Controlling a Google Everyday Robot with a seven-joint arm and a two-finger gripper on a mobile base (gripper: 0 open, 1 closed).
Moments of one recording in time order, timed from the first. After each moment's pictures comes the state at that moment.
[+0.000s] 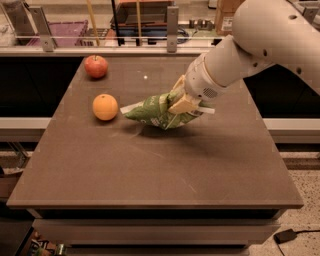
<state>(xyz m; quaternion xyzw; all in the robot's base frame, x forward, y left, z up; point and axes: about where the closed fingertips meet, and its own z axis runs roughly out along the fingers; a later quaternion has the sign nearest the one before) 0.557 -0.038 0.878 -0.67 0.66 0.12 0.31</state>
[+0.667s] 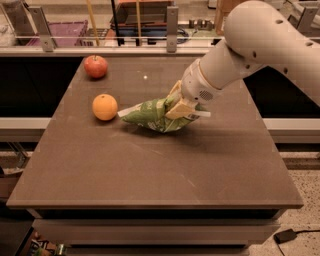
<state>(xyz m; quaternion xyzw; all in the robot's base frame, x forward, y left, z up) 0.558 -0.030 0.859 -0.68 0.66 0.15 0.28</state>
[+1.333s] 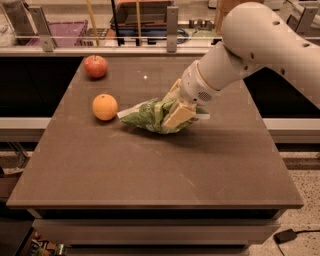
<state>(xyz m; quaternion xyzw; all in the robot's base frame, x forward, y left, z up) 0.557 -0.027 0.858 -0.68 0.66 0.15 0.28</state>
